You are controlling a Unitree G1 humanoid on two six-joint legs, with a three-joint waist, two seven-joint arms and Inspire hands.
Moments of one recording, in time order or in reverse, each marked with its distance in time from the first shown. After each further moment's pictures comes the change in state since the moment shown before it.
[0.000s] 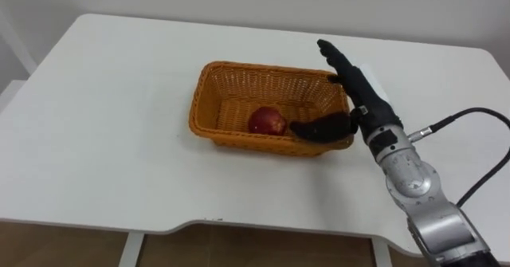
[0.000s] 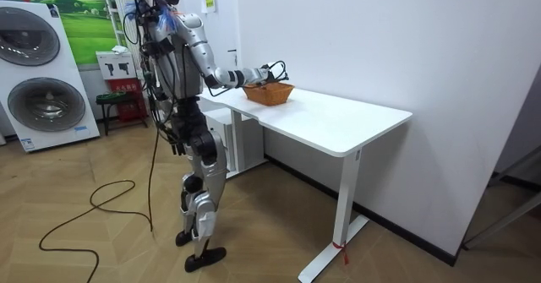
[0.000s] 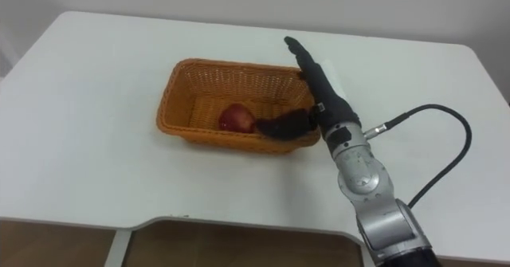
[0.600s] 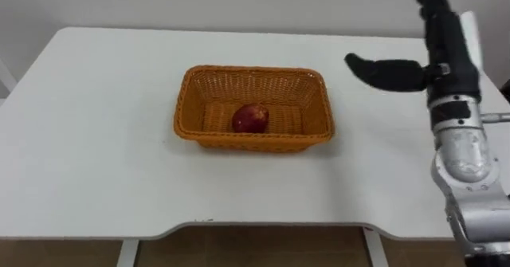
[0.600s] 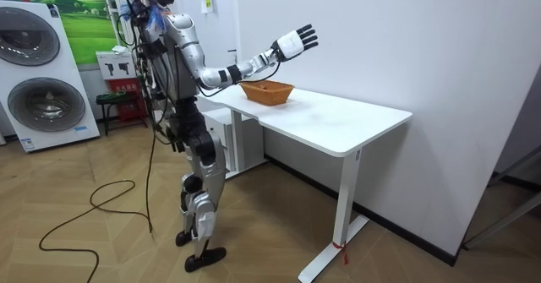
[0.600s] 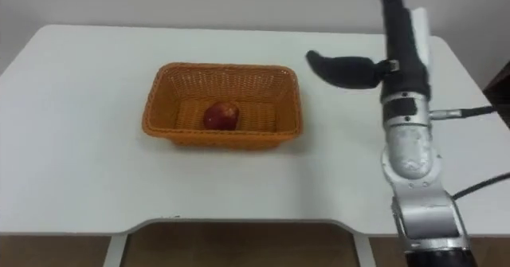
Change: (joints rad) left arm 0.074 -0.007 0.108 0.009 0.001 -0.053 0.050; right arm 0.028 -0.012 -0.368 -0.133 0.068 -0.085 -0.280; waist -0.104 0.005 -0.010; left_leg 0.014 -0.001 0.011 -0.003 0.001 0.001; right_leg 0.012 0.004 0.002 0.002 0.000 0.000
